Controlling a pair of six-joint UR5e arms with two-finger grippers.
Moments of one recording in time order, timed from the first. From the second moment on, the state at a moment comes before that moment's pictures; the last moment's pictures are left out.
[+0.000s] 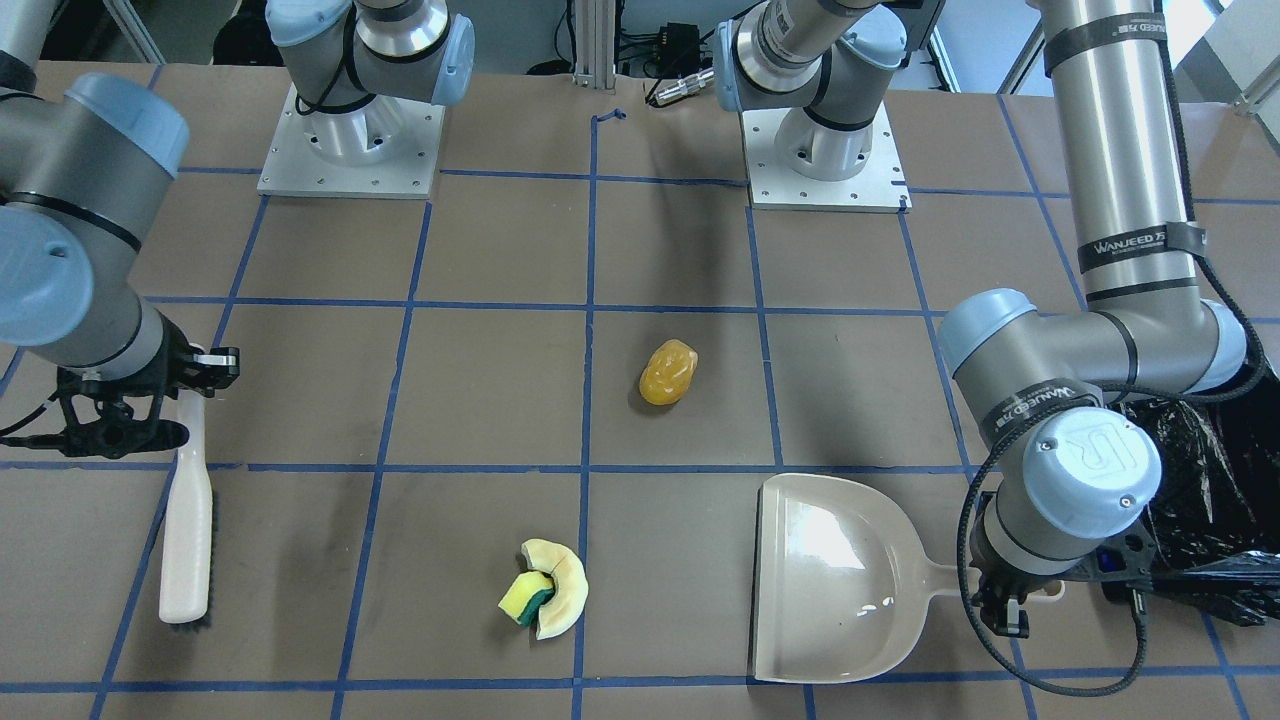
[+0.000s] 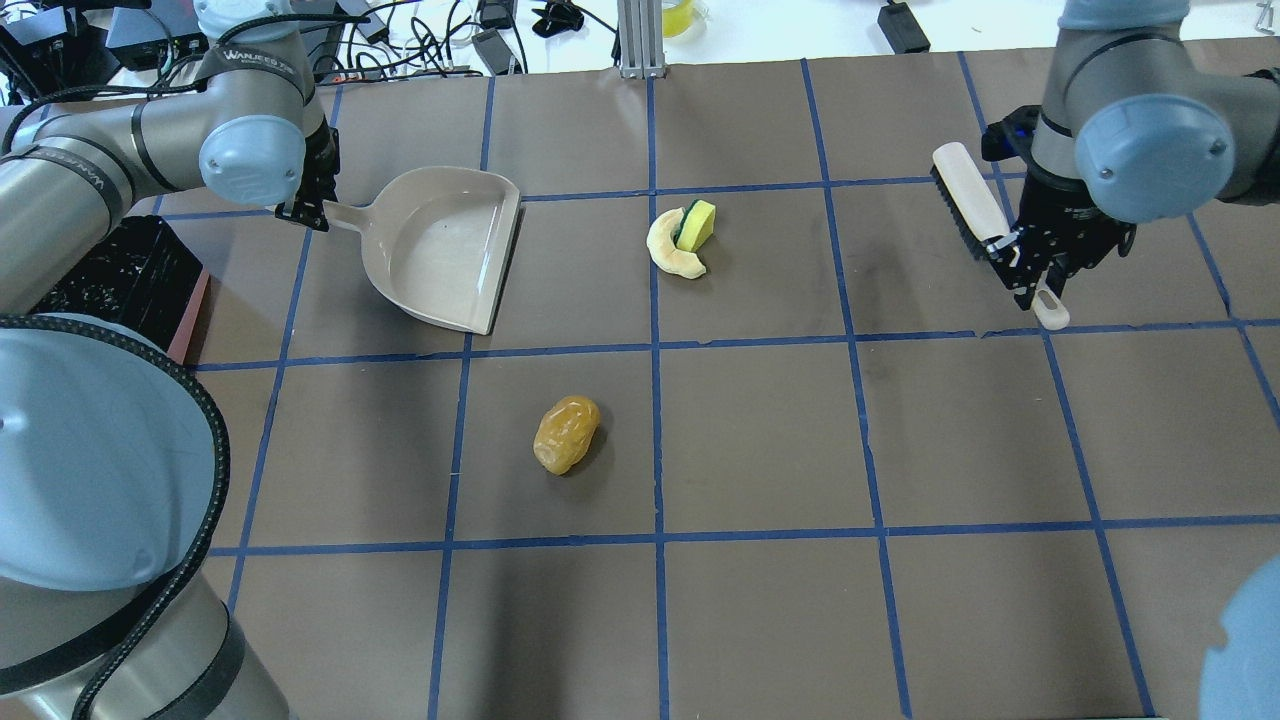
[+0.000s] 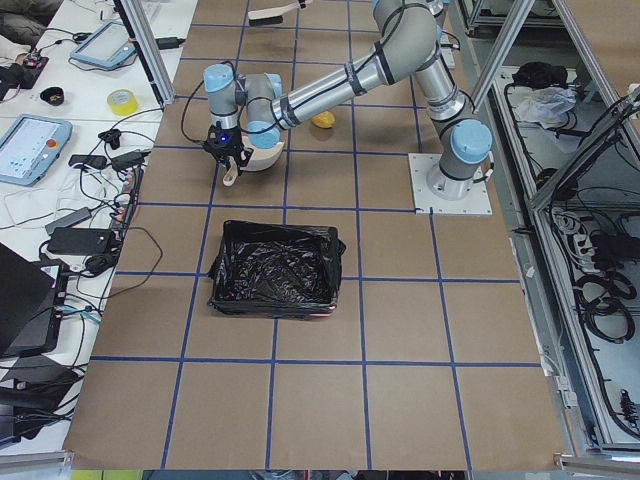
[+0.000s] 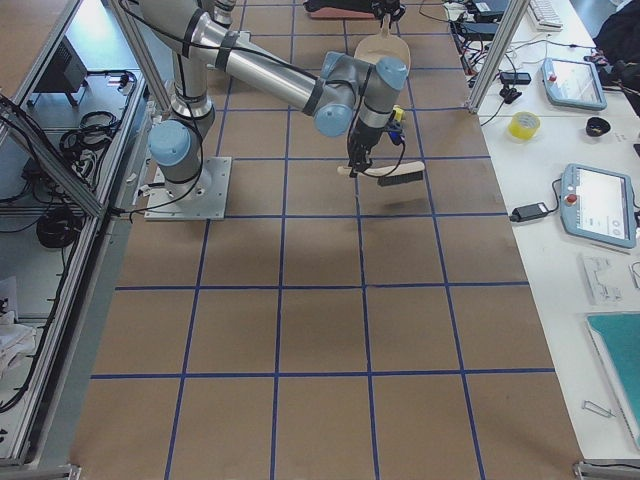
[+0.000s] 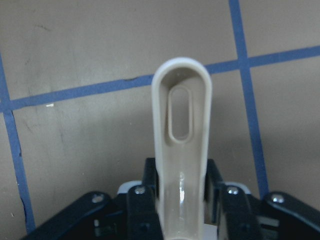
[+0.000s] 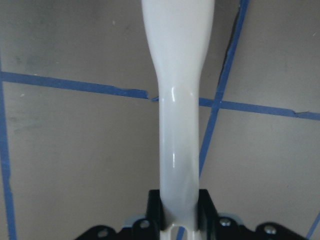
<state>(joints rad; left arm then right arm) -1.43 -2.16 -1.42 -1.04 1.81 -1.26 1.41 -1.30 1.69 -1.75 -1.79 -0.25</state>
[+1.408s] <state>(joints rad) -1.62 -2.20 -1.36 -1.11 1.91 -1.64 1.81 -1.11 1.56 -1.72 -1.44 0.48</state>
